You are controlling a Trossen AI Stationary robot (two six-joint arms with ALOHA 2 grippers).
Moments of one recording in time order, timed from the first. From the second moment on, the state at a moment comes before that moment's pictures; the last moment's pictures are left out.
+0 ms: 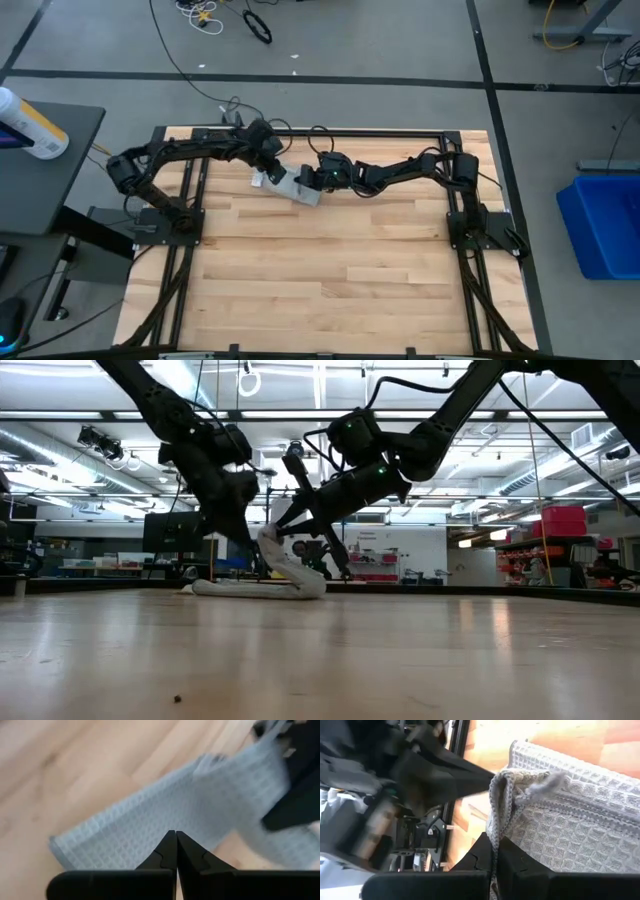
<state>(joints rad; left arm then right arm) 0.66 1.53 0.87 -0.34 0.31 -0.15 -0.25 2.05 1.18 0.46 -0.05 1.26</state>
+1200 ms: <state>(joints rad) 0.73 1.06 0.87 -0.37 0.33 -0.32 -0.31 2.39 1.77 0.17 -0.22 1.22</state>
